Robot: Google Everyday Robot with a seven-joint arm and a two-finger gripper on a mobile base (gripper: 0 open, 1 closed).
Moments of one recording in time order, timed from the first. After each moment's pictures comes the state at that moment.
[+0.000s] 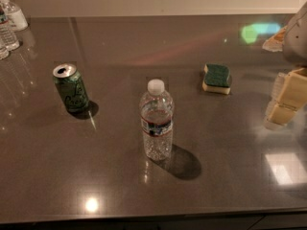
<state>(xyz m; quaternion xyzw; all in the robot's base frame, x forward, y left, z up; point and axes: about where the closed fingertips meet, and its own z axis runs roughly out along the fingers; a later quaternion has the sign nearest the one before) 0.438 -0.217 0.976 -0.60 0.78 -0.03 0.16</state>
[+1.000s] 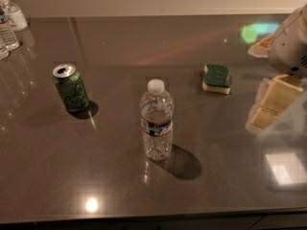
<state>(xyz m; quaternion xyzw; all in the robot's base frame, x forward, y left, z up) 0.444 -0.190 0.961 -0.61 0.77 0.01 0.19</state>
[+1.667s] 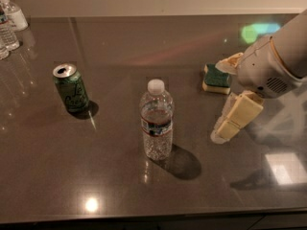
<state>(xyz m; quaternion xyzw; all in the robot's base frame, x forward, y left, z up) 0.445 -0.132 0.930 -0.61 0.74 0.11 0.26</state>
